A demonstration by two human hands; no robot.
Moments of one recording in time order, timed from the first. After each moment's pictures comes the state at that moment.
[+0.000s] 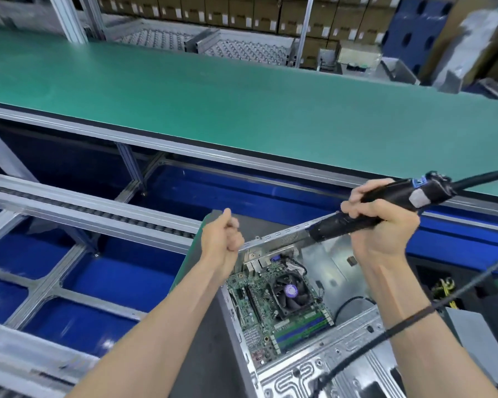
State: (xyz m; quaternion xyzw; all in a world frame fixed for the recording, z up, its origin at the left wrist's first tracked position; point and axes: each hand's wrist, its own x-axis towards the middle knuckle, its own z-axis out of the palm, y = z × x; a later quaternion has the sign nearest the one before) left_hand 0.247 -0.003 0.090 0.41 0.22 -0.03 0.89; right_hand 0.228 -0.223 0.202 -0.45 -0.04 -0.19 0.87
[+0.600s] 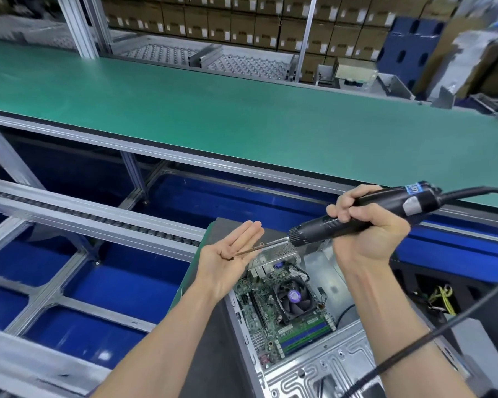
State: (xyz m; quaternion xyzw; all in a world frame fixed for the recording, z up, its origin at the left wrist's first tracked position) left_hand 0.214 0.017 0.082 0.21 0.07 -0.15 0.96; right_hand 0.206 -0.183 0.226 -0.36 -0.02 -0.16 0.92
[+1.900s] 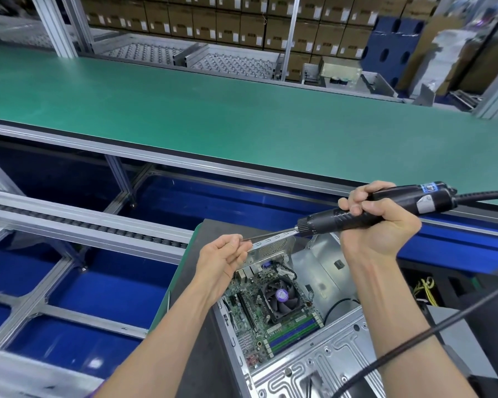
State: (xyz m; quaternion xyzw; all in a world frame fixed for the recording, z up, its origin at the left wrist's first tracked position) left_hand 0.217 -0.005 0.082 0.42 0.15 -0.08 0.89; right_hand 0.210 -0.217 0.234 -0.32 0.02 -0.20 0.92
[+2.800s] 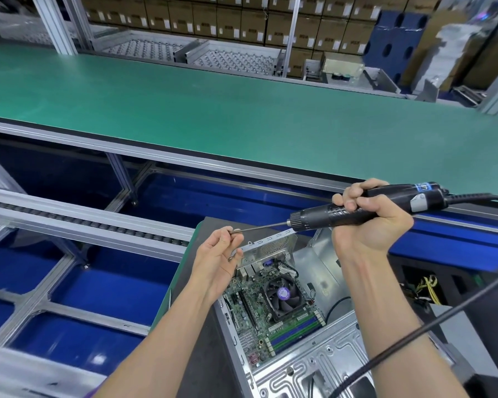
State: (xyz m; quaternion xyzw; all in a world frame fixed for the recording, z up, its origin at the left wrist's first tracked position) left_hand 0.215 0.000 0.084 0.35 0.13 -0.06 0.92; right_hand 0.216 -0.205 0.231 -0.29 0.03 -0.20 0.93
